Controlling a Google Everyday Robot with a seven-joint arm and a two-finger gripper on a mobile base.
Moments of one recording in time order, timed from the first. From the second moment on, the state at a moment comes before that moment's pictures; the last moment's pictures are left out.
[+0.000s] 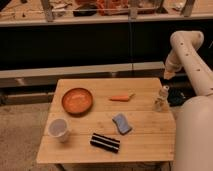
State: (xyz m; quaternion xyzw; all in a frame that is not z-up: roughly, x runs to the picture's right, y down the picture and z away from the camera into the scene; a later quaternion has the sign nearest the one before) arm 0.373 -0.055 0.829 -0.27 0.05 0.12 0.95
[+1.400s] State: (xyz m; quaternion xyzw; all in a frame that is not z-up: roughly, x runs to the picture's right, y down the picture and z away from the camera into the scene) arm 0.374 -0.042 0.844 -0.27 0.02 0.14 0.95
